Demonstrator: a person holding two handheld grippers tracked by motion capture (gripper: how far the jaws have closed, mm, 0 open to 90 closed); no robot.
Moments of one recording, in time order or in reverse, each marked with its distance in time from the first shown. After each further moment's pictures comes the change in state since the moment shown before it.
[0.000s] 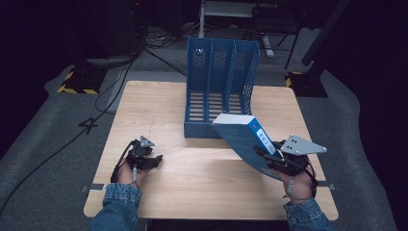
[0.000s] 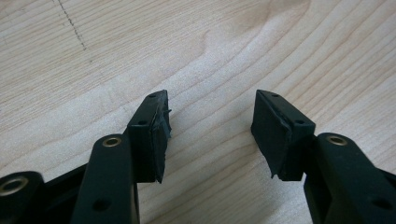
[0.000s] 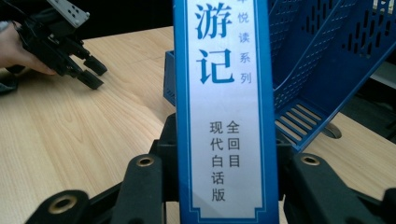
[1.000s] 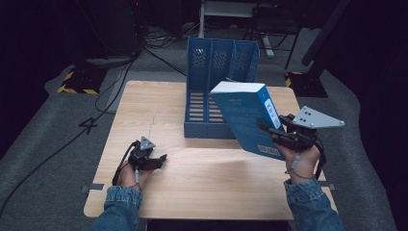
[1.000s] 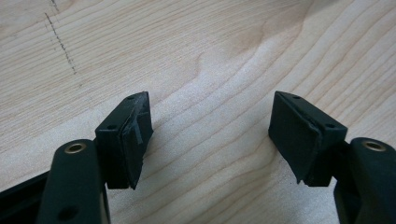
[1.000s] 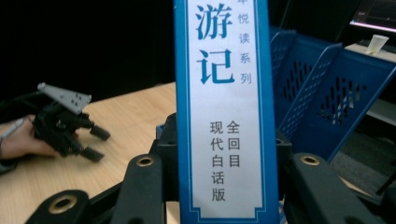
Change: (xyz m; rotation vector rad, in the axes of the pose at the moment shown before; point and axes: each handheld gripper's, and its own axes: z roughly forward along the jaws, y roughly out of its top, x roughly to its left) left arm 0.000 -0.006 0.010 -0.105 -0.012 0.016; right arm -0.030 0.070 -0.008 -0.162 0.005 0.030
